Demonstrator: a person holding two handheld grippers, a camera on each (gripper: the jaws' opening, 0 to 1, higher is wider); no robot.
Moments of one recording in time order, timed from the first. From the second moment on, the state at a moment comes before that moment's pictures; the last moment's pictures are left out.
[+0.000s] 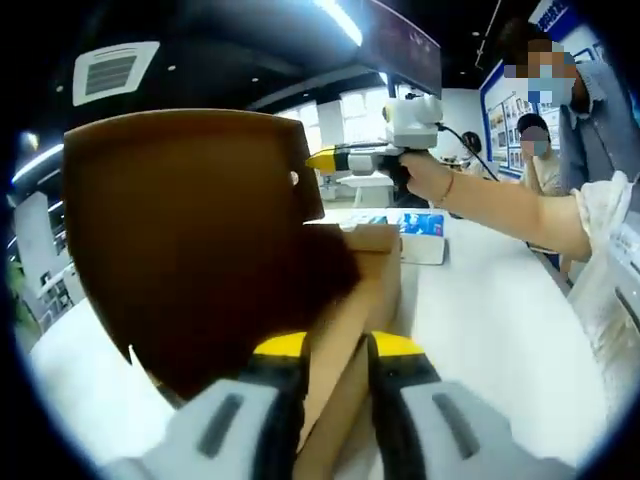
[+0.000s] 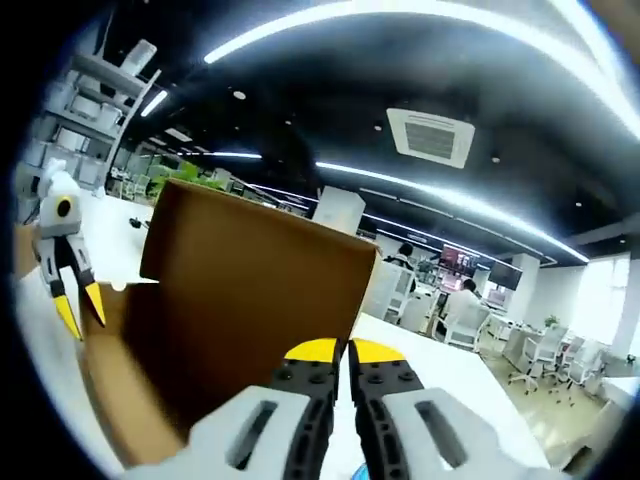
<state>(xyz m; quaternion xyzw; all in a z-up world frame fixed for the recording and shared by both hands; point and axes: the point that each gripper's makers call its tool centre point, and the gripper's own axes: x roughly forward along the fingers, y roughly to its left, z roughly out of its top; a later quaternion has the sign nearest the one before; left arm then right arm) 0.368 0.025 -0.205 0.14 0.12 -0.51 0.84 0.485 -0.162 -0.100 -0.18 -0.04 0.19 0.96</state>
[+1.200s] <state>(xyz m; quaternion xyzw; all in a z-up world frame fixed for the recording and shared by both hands) 0.462 0.180 -0.112 0.02 0.05 -0.30 0.95 0.445 -0.165 -0.111 -0.20 -0.07 0.22 0.95</state>
